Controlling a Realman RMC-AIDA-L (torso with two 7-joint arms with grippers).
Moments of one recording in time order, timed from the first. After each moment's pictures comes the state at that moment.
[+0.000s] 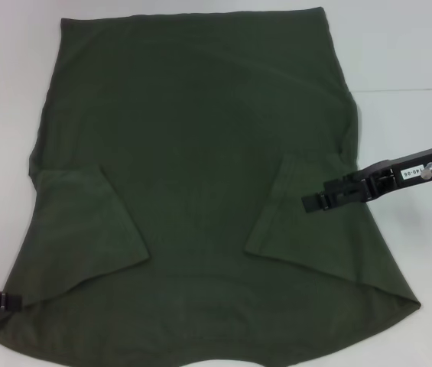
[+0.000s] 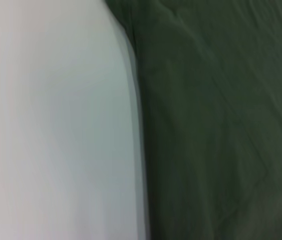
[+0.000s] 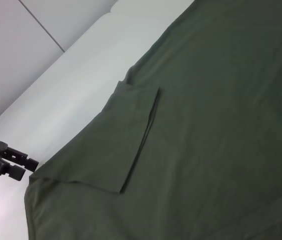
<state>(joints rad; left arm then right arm) -0.52 -1.96 0.28 0.78 2.72 1.67 -2.15 0.80 1.90 -0.81 -0.53 -2.22 -1.49 2.01</state>
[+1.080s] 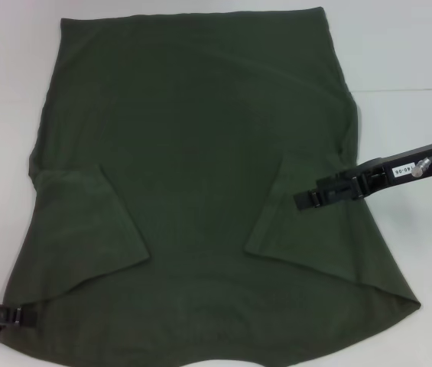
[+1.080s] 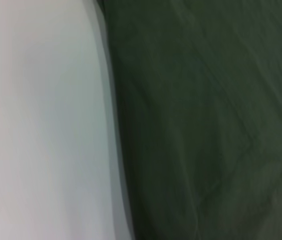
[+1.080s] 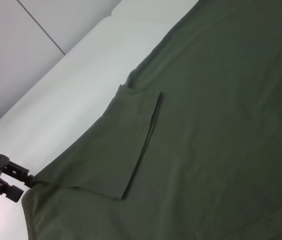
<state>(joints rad) -0.54 -1.96 0.34 0.75 2.74 1.69 -2.14 0.81 1.91 -0.81 -0.53 -2.22 -1.47 2.02</state>
